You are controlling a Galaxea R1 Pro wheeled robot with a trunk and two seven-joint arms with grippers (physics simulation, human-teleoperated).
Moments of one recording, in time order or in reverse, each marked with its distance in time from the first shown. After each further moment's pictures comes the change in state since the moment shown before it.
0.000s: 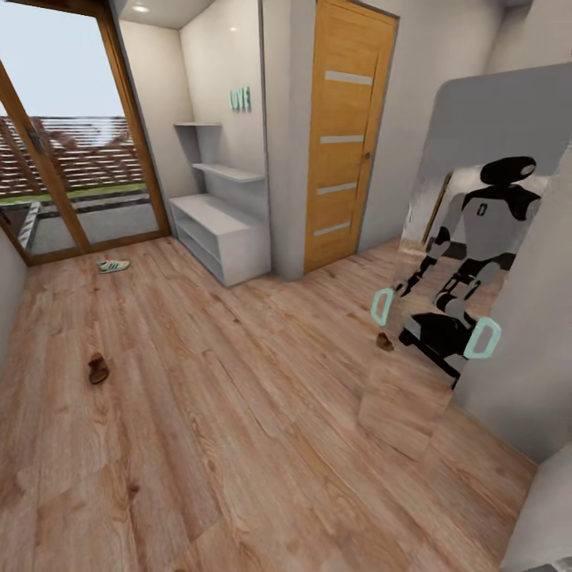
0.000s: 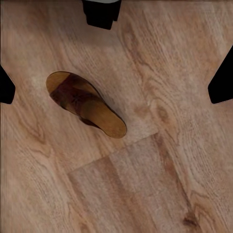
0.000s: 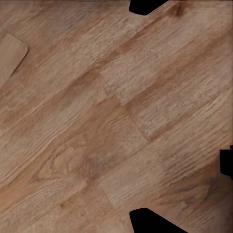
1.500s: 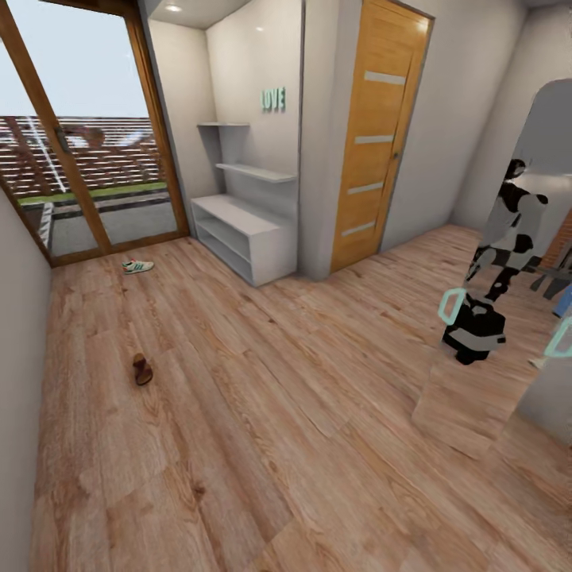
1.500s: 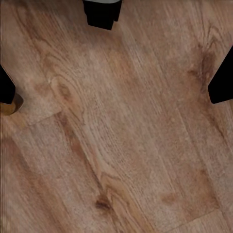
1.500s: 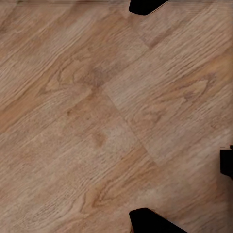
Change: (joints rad) left arm 0.000 -0.002 -0.003 0.000 0.000 0.000 0.000; right arm 0.000 0.000 0.000 0.000 0.000 0.000 0.000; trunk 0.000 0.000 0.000
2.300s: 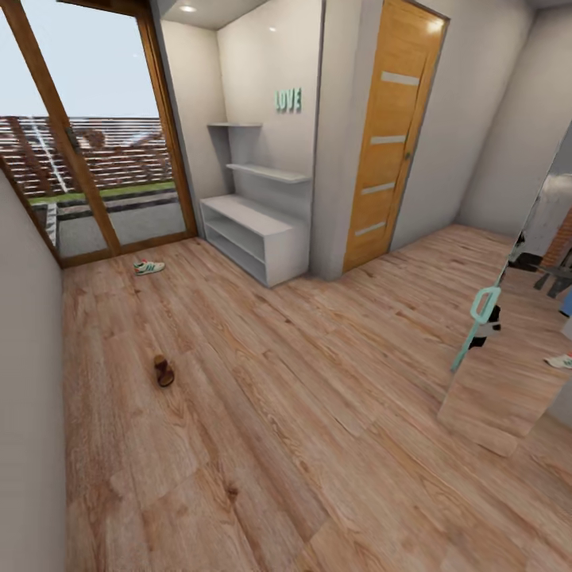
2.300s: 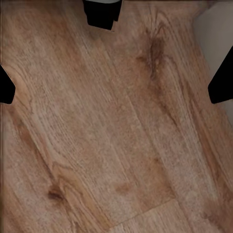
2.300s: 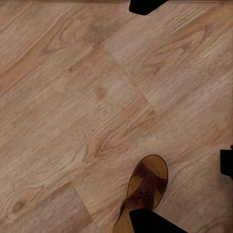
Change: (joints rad) left arm 0.000 0.000 0.000 0.001 0.000 0.000 0.000; right arm 0.000 0.000 0.000 0.000 0.000 0.000 0.000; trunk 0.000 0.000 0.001
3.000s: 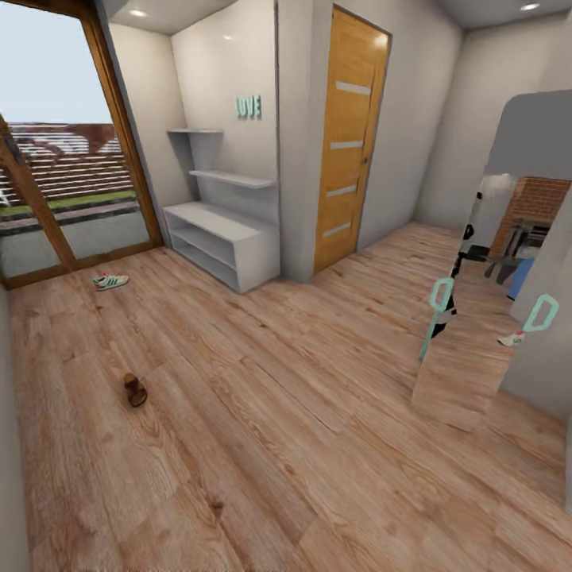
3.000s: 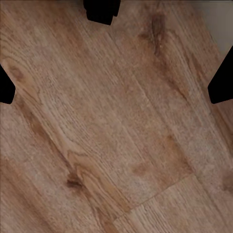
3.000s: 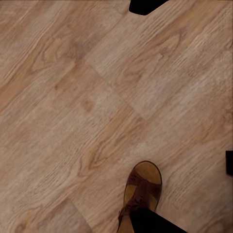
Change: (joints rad) left arm 0.000 0.003 0.008 0.002 0.000 0.000 0.000; right arm 0.000 -0.001 0.000 0.001 0.000 0.000 0.000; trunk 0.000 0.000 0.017
